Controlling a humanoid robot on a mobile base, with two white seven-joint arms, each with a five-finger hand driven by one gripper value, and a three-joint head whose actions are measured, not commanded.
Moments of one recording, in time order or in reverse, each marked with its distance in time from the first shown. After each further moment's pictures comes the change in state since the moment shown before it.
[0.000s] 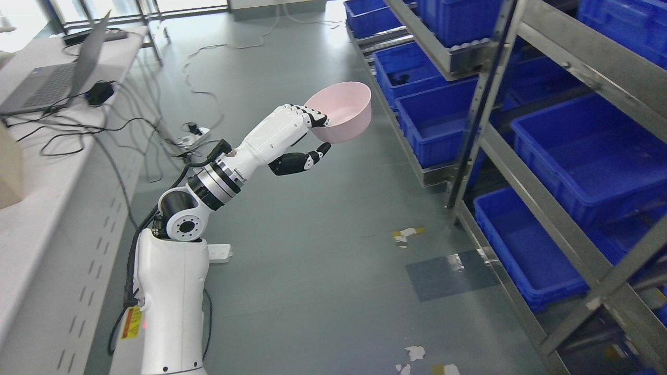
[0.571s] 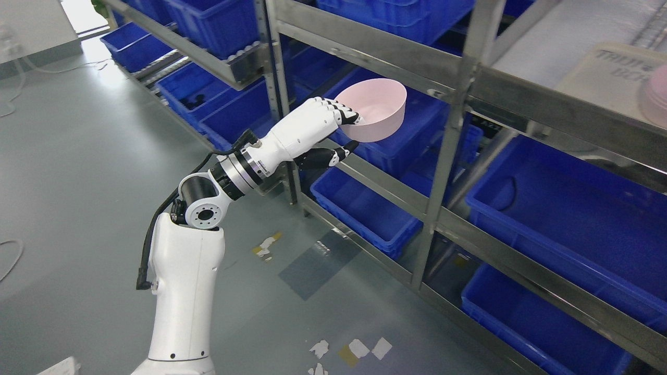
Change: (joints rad) left arm -0.073 0.000 -0.094 0.007 0.007 0.000 0.004; right arm 0.000 0.000 0.000 0.000 0.000 0.000 0.000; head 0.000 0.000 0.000
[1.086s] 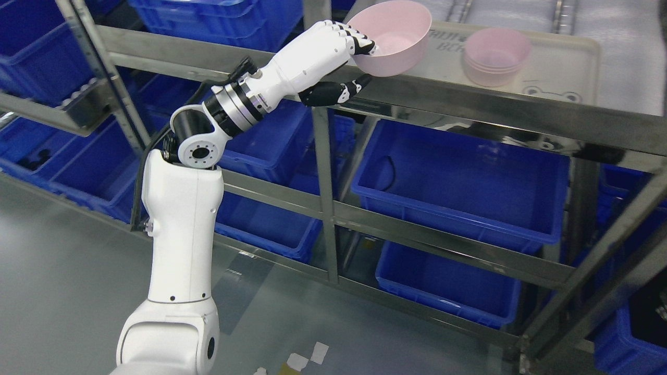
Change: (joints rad) left arm -0.284 0.000 -0.019 0.080 -0.005 0.000 -0.051; right arm 0.000 0.000 0.000 0.000 0.000 0.000 0.000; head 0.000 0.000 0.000
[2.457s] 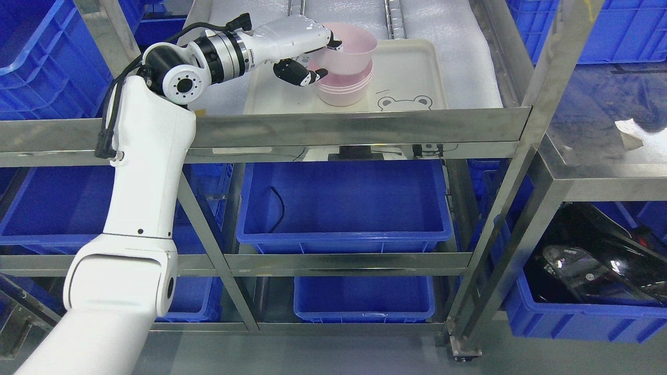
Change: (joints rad) left arm -0.216 0.160 -0.160 0.309 -0.166 0.111 -0.115; right arm 0.000 0.000 0.000 0.000 0.000 0.000 0.000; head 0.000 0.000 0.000
